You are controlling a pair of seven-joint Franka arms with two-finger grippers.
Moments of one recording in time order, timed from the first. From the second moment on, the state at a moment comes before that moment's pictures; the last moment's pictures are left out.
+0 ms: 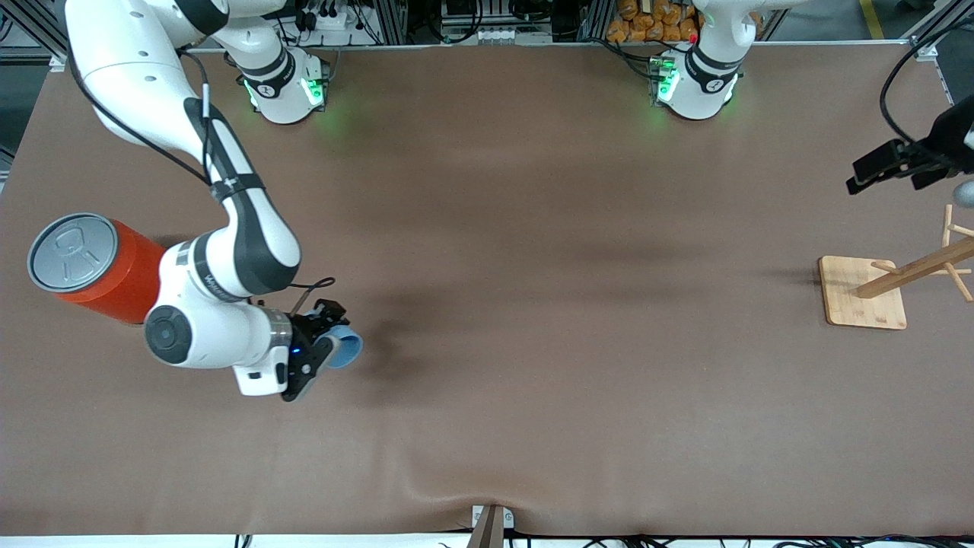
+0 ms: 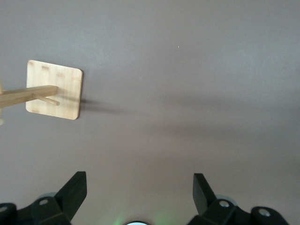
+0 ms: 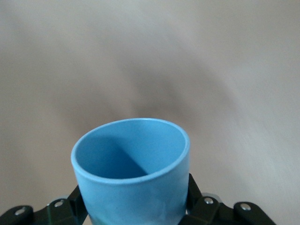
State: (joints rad) left arm 0.07 -0.03 -0.04 -1.65 -0.04 1.55 -0.06; right arm 0.14 0.71 0.20 -1.32 0.18 1.92 -0.72
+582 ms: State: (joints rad) left arm 0.07 0.06 -0.04 -1.68 -0.08 1.55 -0.06; right arm 0.41 0.73 0.21 -1.35 0.16 2.16 -0.86
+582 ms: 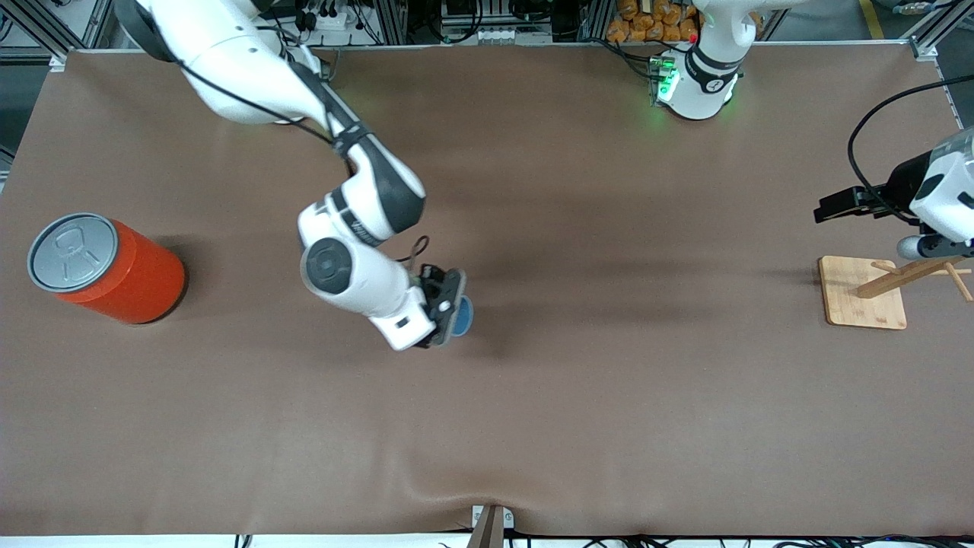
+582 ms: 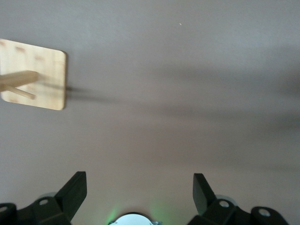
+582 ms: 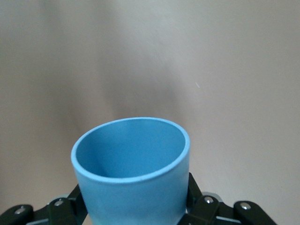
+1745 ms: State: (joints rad) left arm 0.19 0.13 -0.05 -1.94 -0.40 1.77 0.03; right arm 0.65 0.88 0.13 -1.39 -0.12 2.47 -0.77
